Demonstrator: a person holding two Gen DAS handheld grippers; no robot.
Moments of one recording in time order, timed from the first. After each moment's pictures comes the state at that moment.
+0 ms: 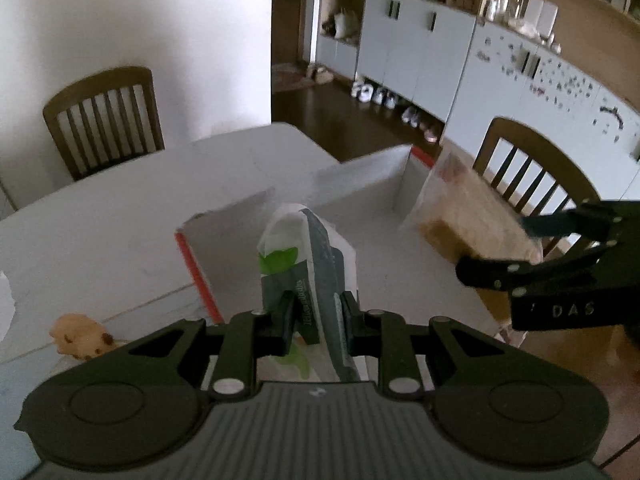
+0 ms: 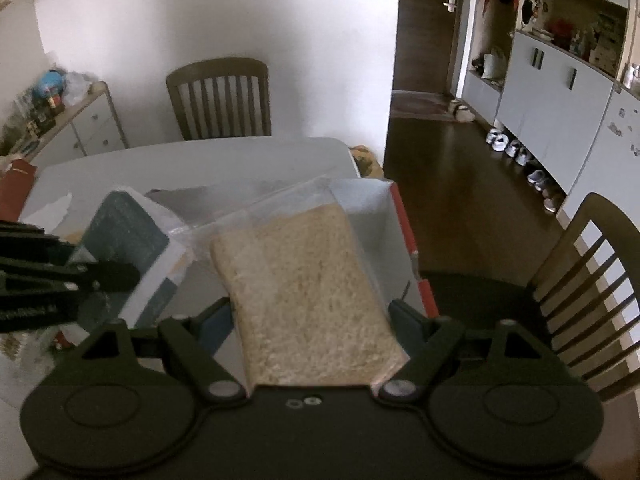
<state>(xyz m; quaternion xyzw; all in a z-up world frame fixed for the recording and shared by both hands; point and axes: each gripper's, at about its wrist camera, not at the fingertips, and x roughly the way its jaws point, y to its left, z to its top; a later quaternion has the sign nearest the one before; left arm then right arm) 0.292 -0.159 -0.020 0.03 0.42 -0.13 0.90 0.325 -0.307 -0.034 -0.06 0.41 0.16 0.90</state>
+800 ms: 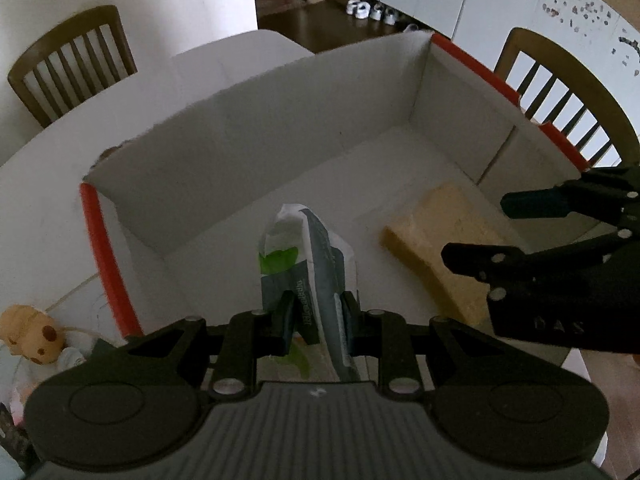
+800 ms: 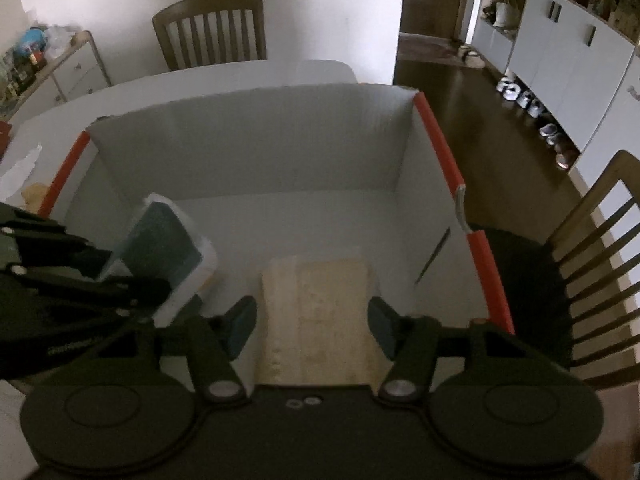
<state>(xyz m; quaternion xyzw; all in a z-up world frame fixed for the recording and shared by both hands) 0.338 -0.185 -0.100 0.07 0.53 -0.14 0.83 0.359 -0.297 -0.106 -0.07 0.48 0.17 0.86</state>
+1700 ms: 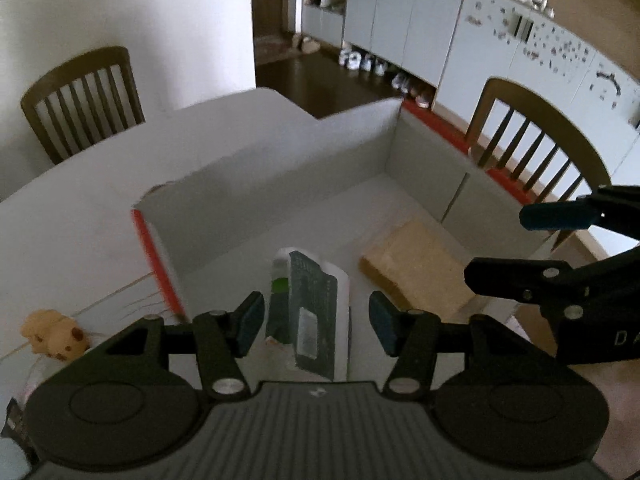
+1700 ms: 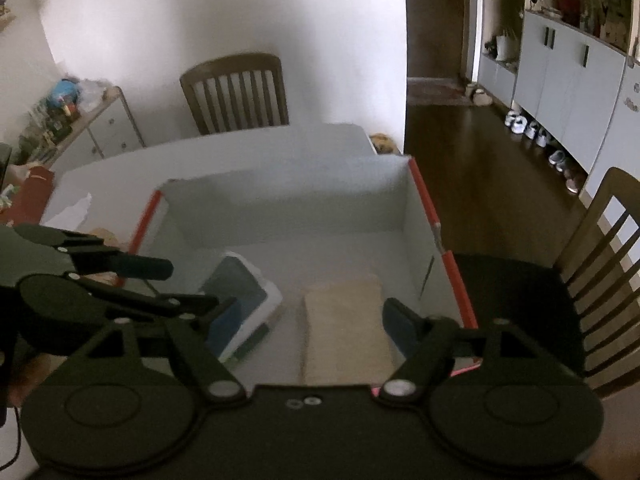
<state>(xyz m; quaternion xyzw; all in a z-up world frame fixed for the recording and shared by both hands) 0.300 -0.172 -0.046 0.05 0.45 -0.15 0.88 0.299 -0.324 -0.028 -0.02 0.41 0.21 0.89</state>
